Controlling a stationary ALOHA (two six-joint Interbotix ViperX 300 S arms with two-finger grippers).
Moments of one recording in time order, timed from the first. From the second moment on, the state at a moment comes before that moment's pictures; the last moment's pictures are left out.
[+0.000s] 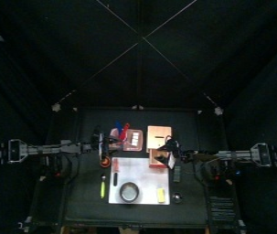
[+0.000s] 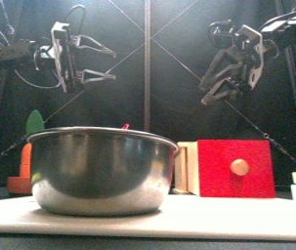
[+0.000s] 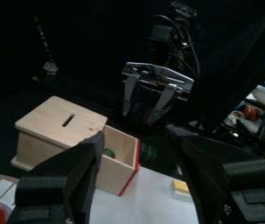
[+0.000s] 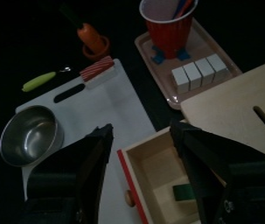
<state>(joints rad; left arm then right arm) 0.29 -0.43 1.04 0.28 -0.69 -0.59 -0.09 -0.53 0.92 -0.75 0.16 1.07</state>
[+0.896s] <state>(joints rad) 0.33 -0.28 0.59 0.27 0.02 -0.58 0.08 -0.55 0.94 -0.67 0.19 1.07</state>
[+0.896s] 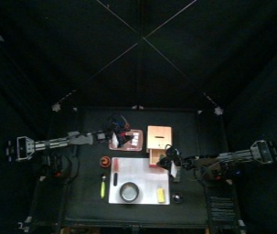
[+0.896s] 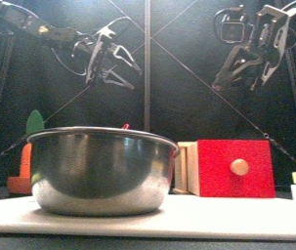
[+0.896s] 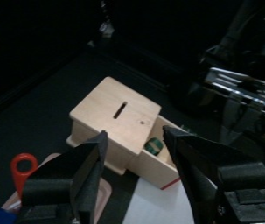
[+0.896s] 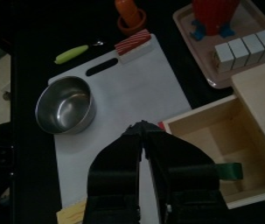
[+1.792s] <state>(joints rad) 0.48 0.42 -0.25 -0.16 0.64 0.16 0.17 -0.49 0.98 -0.54 0.19 1.07</state>
